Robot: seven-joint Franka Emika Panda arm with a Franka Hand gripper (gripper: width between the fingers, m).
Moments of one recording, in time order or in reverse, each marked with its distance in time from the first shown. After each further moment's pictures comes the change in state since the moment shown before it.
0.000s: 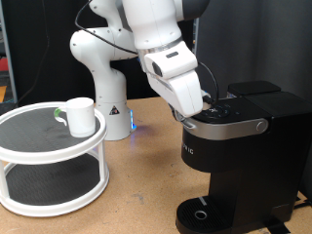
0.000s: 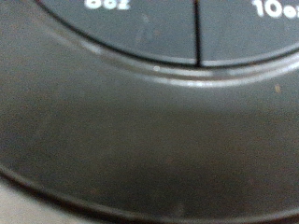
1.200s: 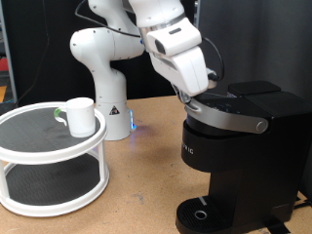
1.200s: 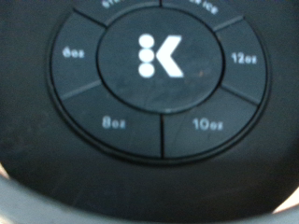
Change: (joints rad) arm 0.002 -0.042 0.000 0.056 0.016 -0.094 0.031
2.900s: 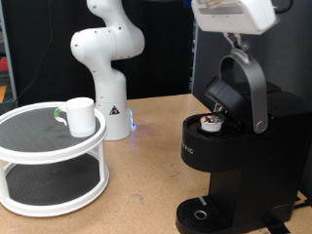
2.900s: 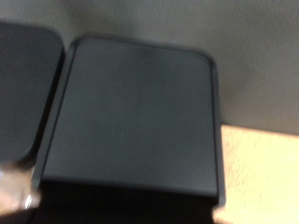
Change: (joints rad) arm 0.095 -0.060 0.075 0.126 0.149 -0.080 0.063
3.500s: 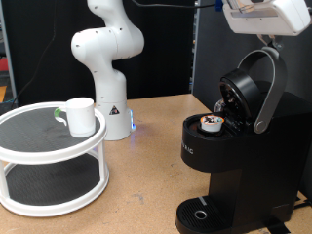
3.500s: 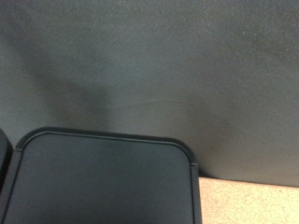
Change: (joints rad) arm 0.063 0.066 0.071 0.030 0.108 0.127 0.070
